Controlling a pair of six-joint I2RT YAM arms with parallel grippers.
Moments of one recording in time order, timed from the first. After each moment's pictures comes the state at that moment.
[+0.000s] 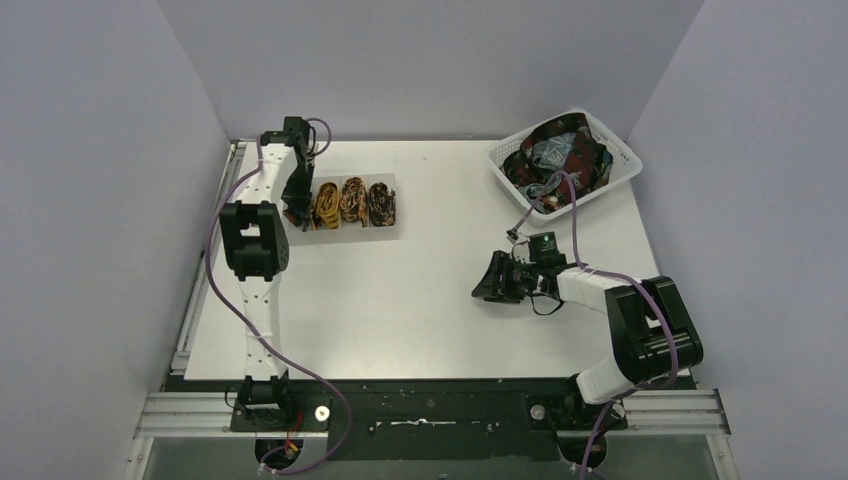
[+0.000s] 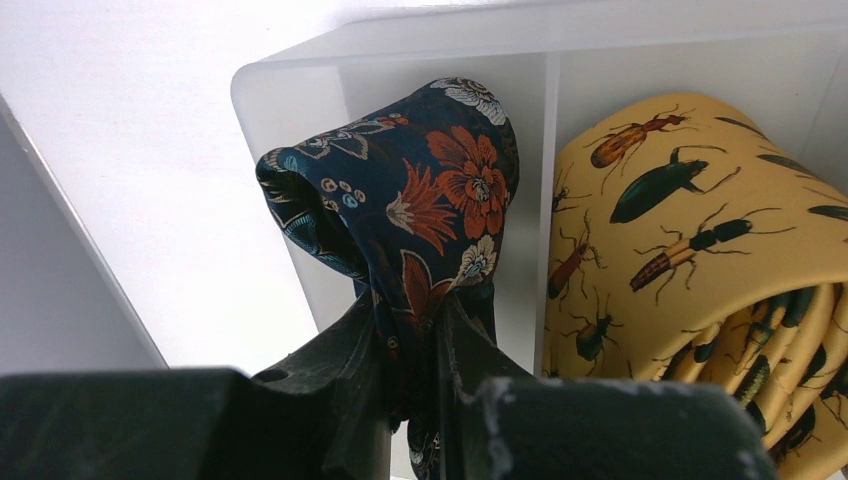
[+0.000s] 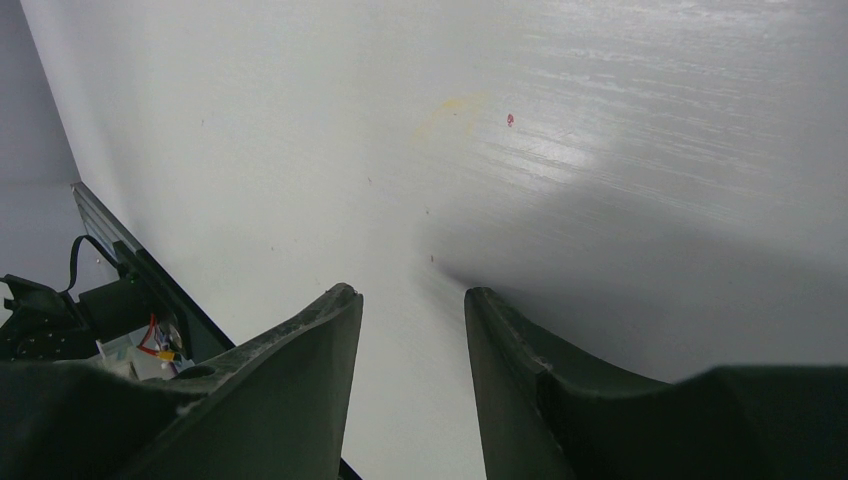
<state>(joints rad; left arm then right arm) -0.05 2.42 2.23 -1.09 -0.25 0.05 0.25 1.52 0.60 -0.04 -0.60 0.48</state>
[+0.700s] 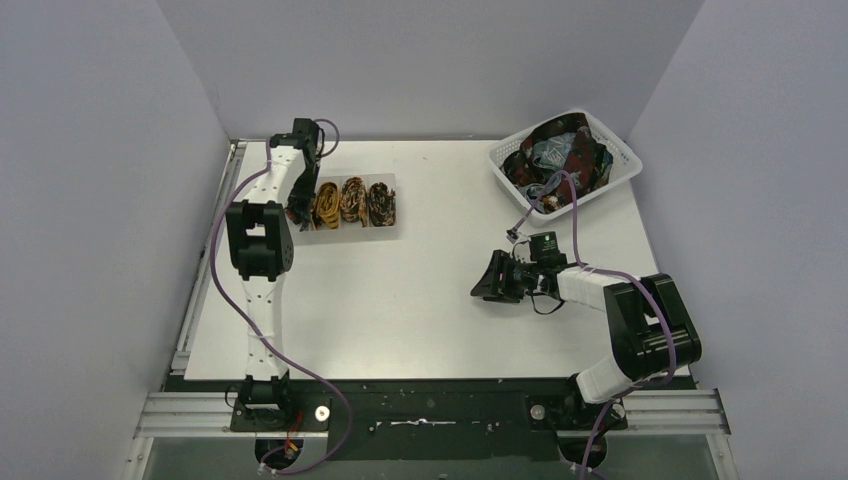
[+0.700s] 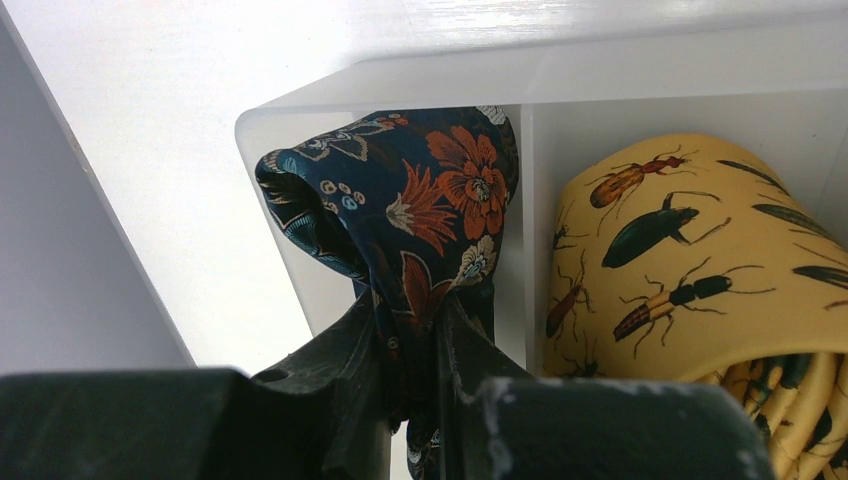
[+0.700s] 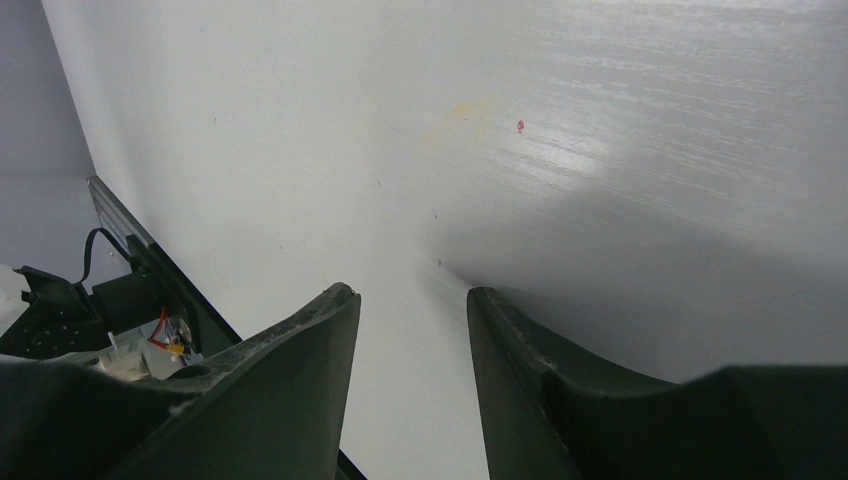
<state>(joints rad) -0.07 2.43 2.20 -1.02 -0.33 0.09 0.24 1.54 0.60 -0.02 -0.63 0.48</state>
